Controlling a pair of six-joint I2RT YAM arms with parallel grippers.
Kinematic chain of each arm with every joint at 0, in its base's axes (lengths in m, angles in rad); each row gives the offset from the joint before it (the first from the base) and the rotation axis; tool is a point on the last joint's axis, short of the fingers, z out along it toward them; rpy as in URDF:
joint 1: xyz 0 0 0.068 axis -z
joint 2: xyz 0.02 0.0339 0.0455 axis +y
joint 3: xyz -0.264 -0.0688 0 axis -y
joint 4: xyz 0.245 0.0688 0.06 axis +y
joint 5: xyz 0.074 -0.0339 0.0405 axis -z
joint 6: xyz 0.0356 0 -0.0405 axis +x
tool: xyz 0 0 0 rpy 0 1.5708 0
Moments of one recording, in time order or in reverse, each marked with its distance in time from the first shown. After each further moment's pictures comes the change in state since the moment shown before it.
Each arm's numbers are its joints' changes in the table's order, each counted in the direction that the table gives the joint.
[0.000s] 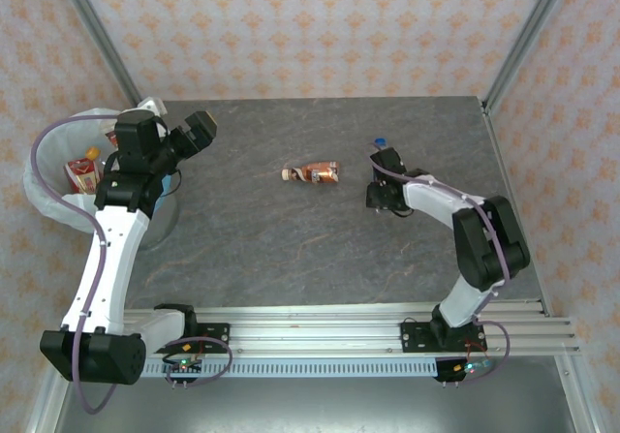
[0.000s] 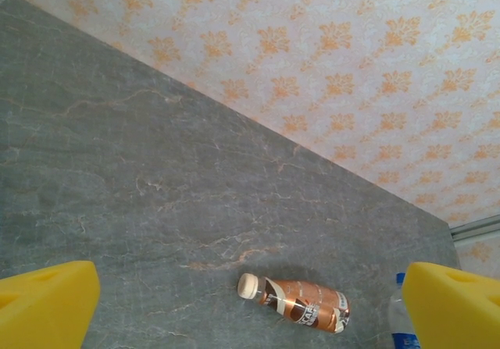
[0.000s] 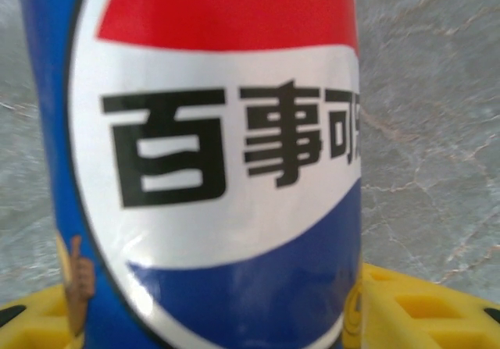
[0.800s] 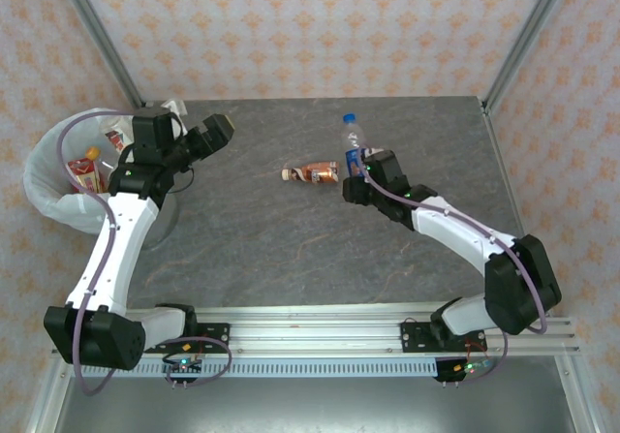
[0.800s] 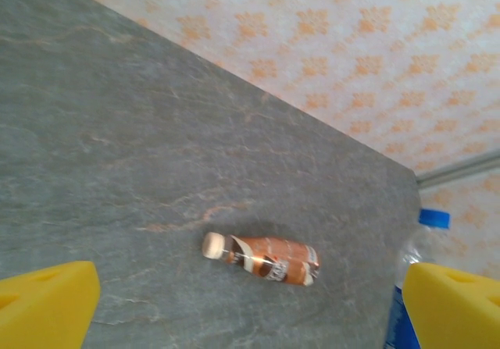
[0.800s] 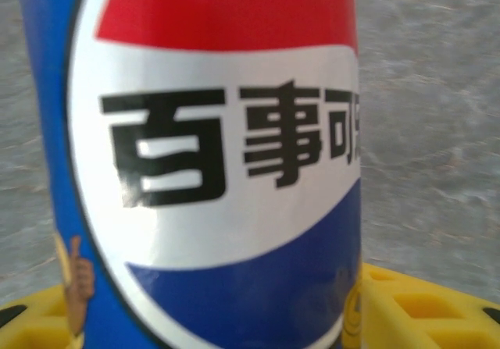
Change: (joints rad) left arm 0.055 0.082 -0.005 -0.025 0.135 -0.031; right arm -0.167 -0.254 -0.098 -0.229 -0.130 -0.029
